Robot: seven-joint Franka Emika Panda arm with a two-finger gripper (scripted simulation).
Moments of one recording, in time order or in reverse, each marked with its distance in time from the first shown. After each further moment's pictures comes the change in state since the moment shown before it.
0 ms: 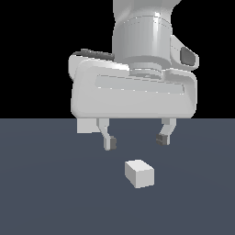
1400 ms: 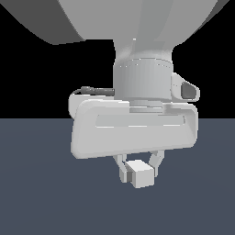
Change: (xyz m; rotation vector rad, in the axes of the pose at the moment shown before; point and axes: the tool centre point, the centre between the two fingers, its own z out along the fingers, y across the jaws) arm -0.004 0.000 0.050 0.000 0.001 -0.003
